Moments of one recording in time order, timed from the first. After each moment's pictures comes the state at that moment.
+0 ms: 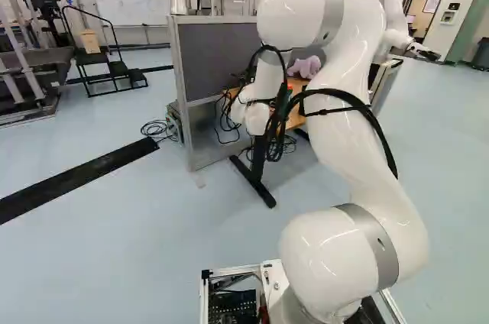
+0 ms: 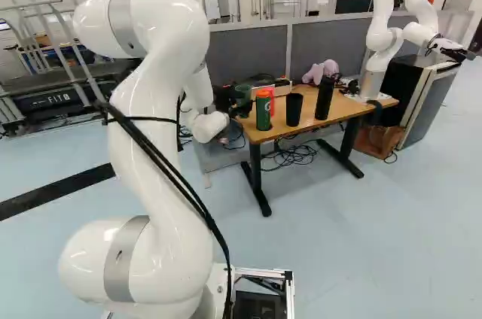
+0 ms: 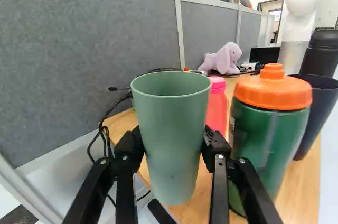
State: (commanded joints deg) arm 5.5 -37.7 -53.8 24.0 71.8 0.0
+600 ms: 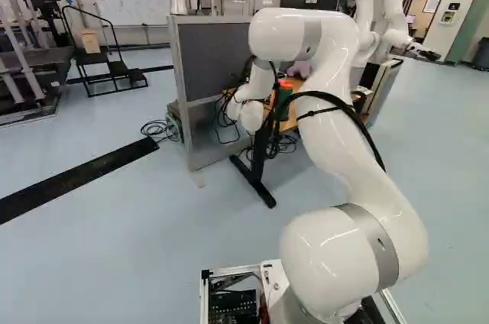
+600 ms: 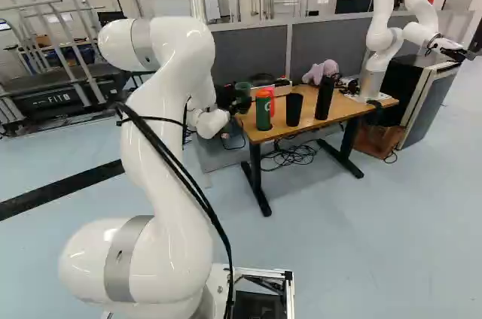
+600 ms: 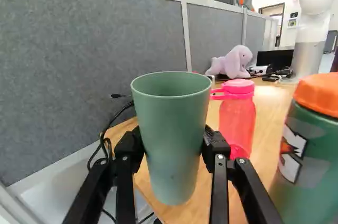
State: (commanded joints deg) arm 5.9 -46.3 -65.2 24.0 71.8 0.0
